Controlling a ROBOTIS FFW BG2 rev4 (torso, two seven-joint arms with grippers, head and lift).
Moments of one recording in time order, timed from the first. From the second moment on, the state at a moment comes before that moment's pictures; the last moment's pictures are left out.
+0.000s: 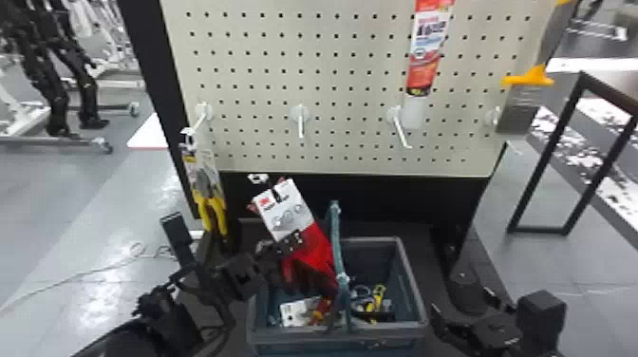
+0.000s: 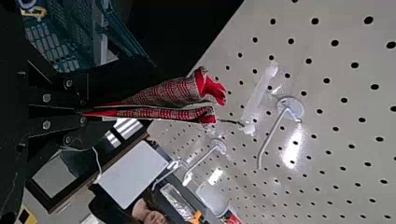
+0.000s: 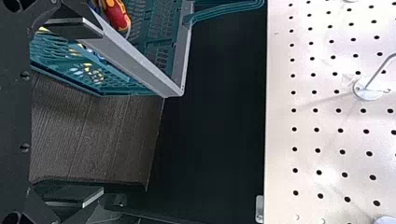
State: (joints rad) left arm -0.04 0.00 0.08 -1.70 0.67 0.71 -0.67; right arm 0.21 -0.16 -0.02 -1.64 -0.08 0.05 0.34
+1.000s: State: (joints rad) left arm -0.05 0.00 0.07 -1.66 0.64 0.70 -0.69; right arm 0.21 -0.16 -0.02 -1.64 -0.09 0.05 0.34
